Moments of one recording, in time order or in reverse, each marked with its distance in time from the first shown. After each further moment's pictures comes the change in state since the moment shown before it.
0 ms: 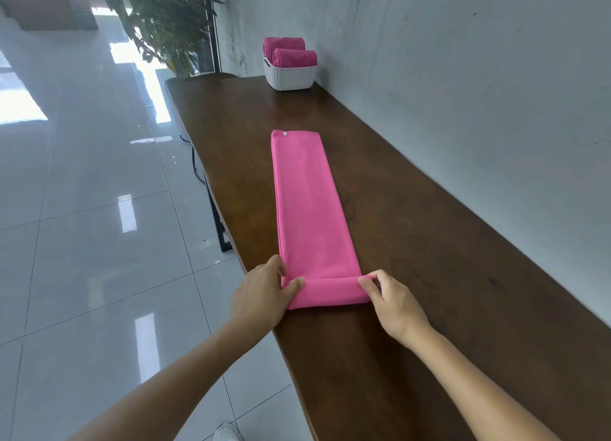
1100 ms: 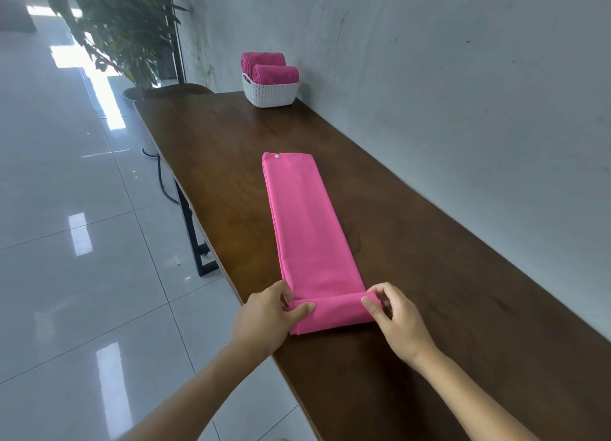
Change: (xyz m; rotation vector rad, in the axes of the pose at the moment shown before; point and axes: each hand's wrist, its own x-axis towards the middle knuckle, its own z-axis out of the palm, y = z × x) left_hand 0.073 -0.025 -0.025 -0.136 -0.232 0.076; right_hand 0.040 -0.024 0.014 0.197 0.210 -0.041
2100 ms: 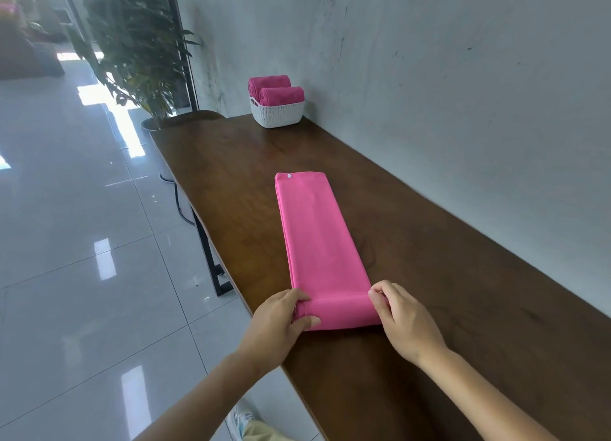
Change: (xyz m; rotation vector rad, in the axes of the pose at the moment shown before) left_hand 0.017 -0.015 -0.014 0.069 0.017 0.287; right_hand 0.030 -0.023 0.010 -0.288 -0.019 -0.102
